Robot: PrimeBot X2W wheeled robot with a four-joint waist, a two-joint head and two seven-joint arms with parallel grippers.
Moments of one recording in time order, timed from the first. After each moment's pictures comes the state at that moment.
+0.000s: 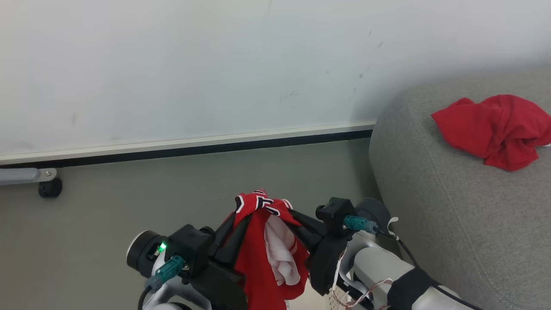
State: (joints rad) left arm -0.20 0.19 -0.49 -0.05 -0.35 -0.02 0.05; right arm -0.72 -0.06 1.09 0.76 0.58 0.12 -0.25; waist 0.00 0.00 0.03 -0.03
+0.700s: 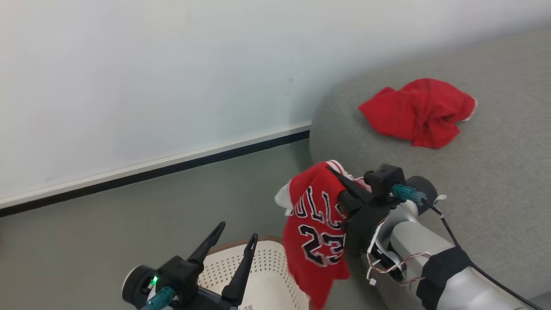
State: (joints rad) left arm -0.09 0.20 -0.46 0.00 -0.37 0.00 -0.04; right arm -0.75 -0.14 0.93 0.79 0.61 0.09 -0.25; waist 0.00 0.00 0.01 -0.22
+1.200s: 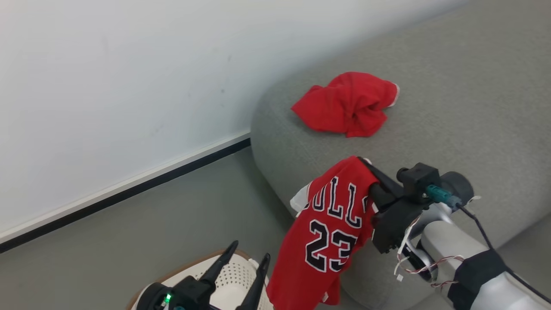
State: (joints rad) left arm -0.04 0.19 -0.50 0.02 -0.37 -0.02 -0.09; right arm -0.69 -0.27 0.86 0.63 0.56 0.02 -0.25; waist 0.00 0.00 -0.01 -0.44
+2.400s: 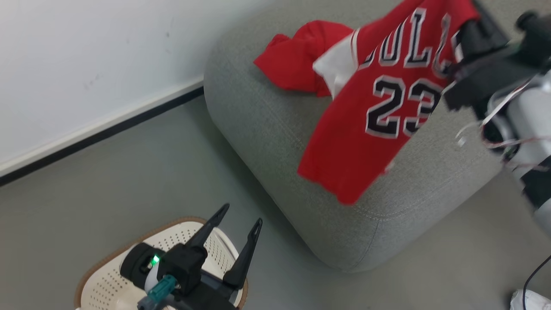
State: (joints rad) left arm -0.15 0.23 -0.49 0.00 -0.33 -0.04 -0.07; right arm -1.01 -0.41 0.63 0.51 0.54 0.00 -0.26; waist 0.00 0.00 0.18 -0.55
